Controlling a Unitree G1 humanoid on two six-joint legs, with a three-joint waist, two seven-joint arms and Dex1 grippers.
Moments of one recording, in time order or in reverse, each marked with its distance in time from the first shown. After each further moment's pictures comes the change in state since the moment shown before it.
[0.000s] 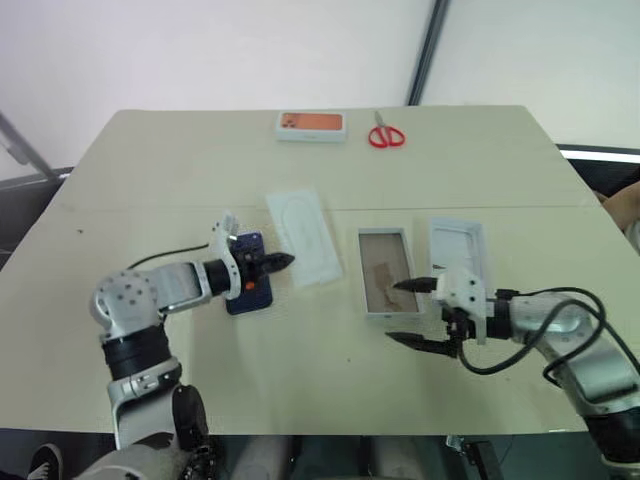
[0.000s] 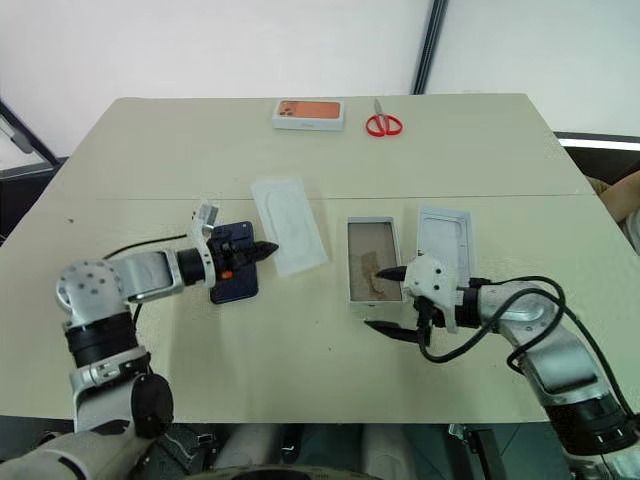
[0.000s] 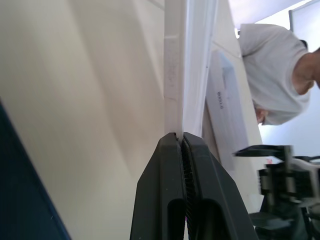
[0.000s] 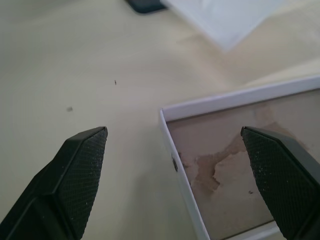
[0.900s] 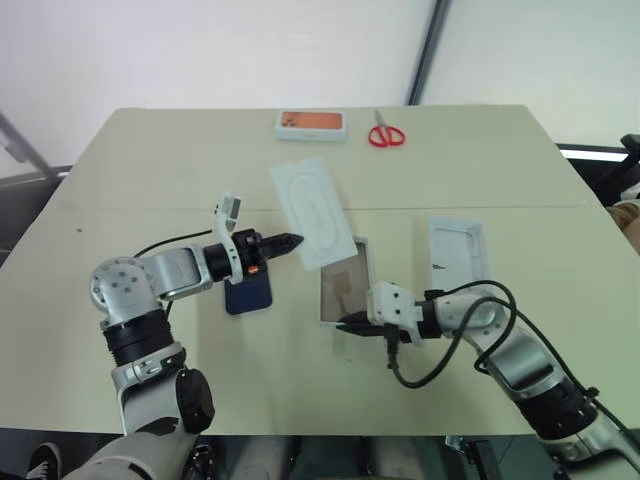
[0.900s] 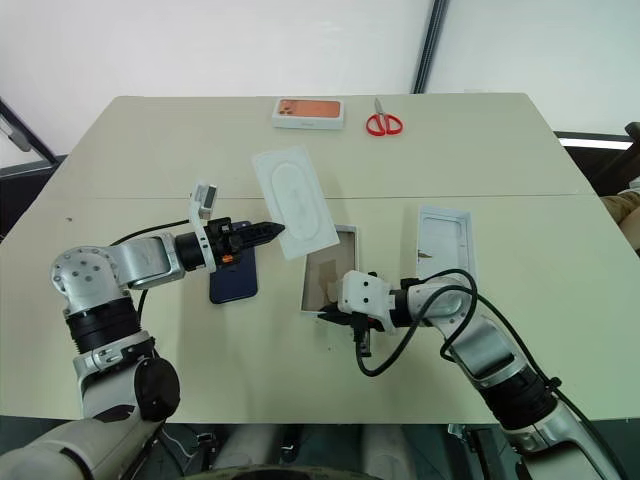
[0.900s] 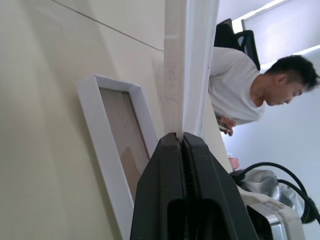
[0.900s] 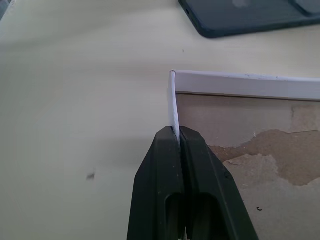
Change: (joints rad) left arm -0.058 -0.037 0.057 0.038 -0.102 0.025 0.011; right arm -0.148 0.202 0.268 -0.026 -0.146 0.038 -0.034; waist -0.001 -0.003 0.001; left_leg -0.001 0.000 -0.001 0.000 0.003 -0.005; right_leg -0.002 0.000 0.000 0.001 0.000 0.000
